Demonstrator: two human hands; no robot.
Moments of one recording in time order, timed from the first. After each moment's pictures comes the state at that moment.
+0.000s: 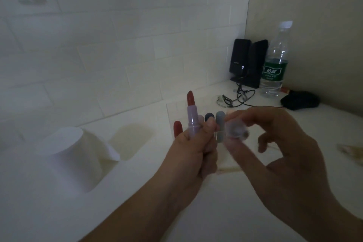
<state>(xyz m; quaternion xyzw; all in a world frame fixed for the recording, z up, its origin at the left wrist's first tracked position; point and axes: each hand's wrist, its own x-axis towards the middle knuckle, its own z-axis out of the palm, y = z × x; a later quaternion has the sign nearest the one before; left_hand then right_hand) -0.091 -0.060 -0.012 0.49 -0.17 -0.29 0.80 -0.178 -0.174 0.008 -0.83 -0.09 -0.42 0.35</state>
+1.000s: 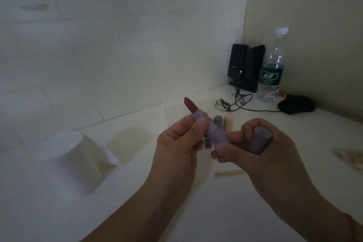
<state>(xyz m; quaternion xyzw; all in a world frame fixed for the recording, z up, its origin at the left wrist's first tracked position) -0.082 -0.056 -0.013 0.50 -0.22 -0.12 0.83 -0.162 -0.173 -0.001 -0.70 0.01 -0.31 0.65</state>
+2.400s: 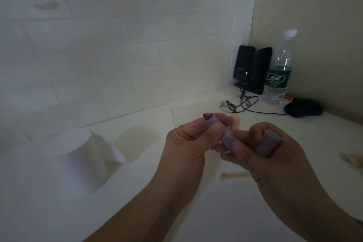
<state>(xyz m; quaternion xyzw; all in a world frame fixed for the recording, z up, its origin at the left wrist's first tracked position) -0.088 -0.052 -0.006 0.49 -0.30 -0.14 0.81 -0.164 -0.170 -0.006 -0.61 -0.03 -0.26 0.75</state>
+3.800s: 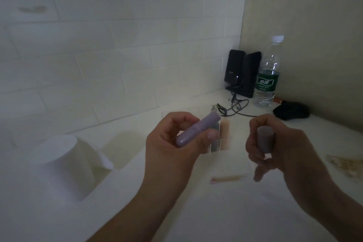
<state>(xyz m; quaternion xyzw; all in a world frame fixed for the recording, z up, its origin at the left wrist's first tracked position) -0.090 -0.051 0.000 0.59 -0.27 0.04 0.76 -0.158 -0.216 0.005 -0.74 0.09 -0.22 0.63</state>
